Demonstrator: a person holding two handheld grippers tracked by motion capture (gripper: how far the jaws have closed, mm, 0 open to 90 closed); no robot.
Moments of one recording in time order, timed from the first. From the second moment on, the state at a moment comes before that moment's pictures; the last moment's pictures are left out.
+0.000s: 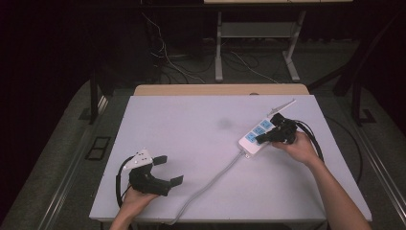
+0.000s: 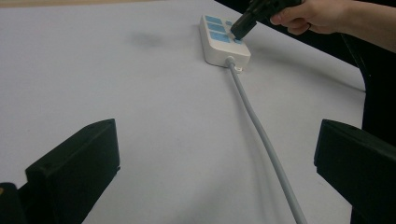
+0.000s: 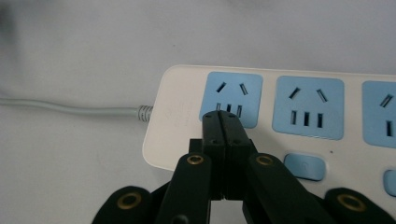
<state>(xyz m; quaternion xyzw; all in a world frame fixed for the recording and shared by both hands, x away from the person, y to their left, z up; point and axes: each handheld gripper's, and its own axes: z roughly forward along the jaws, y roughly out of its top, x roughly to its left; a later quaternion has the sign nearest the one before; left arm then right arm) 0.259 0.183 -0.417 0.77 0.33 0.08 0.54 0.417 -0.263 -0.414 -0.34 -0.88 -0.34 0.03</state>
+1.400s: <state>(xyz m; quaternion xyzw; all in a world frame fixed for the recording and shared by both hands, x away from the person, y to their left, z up) 0.259 0.183 -0.417 0.77 0.34 0.08 0.54 0.413 -0.262 -0.419 -0.33 -0.88 -0.34 0.02</state>
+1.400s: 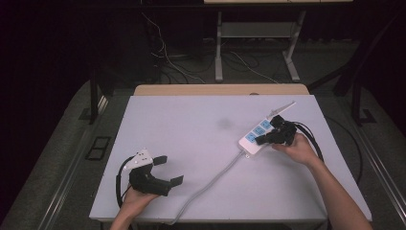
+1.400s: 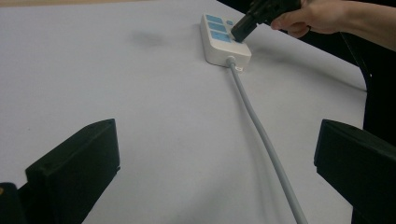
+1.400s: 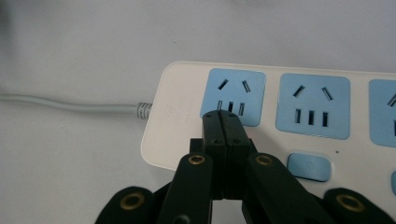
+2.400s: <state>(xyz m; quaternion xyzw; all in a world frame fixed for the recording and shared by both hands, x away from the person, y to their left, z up) 0.260 0.184 -0.418 0.77 0.34 0.08 0.54 0.421 -0.273 -0.397 -0.35 -0.87 -0.35 0.01</state>
